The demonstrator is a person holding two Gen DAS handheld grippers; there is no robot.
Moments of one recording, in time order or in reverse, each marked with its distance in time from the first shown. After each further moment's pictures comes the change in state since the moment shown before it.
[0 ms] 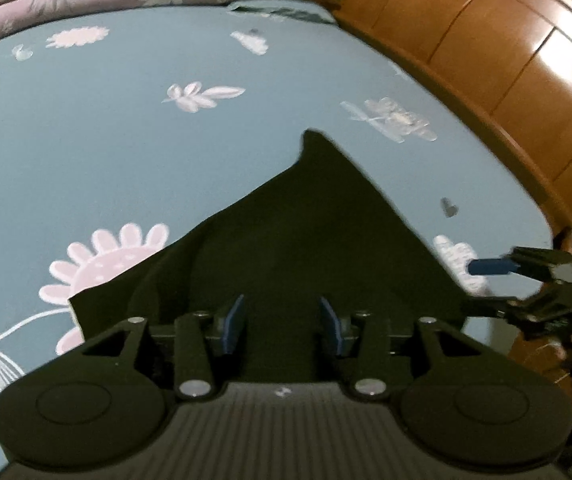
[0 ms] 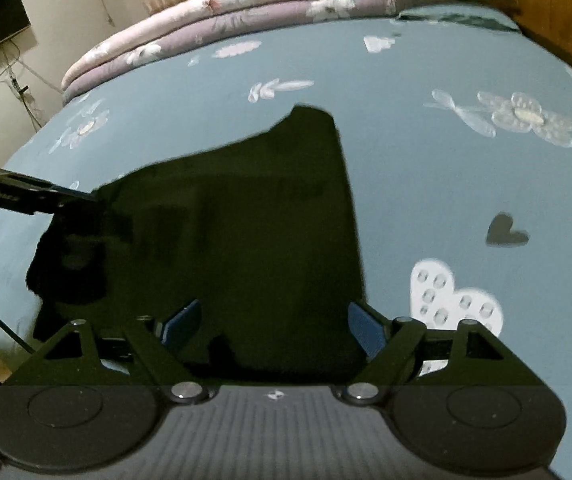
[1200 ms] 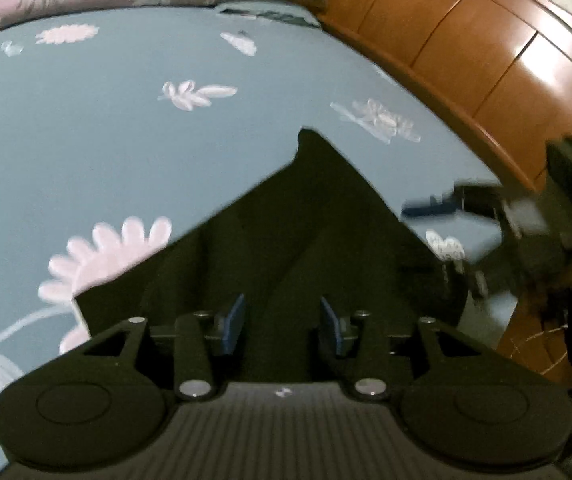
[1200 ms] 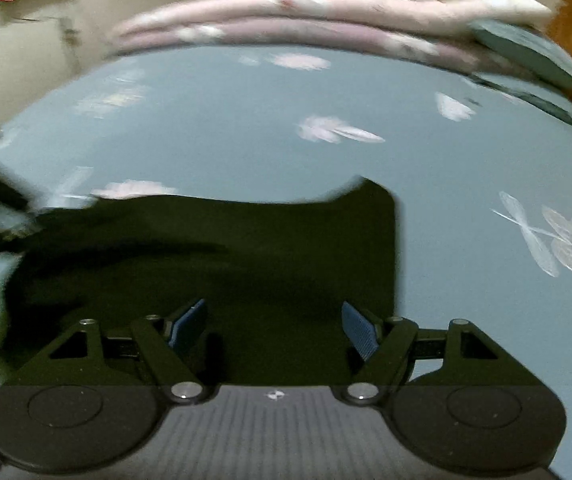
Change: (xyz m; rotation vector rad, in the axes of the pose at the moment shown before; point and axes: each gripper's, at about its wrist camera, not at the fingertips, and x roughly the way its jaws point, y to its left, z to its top) left arm 0.002 0.033 -0.002 0.013 -0.014 -0.047; right arm 0.060 0.047 0.060 -0.323 -0.003 0.076
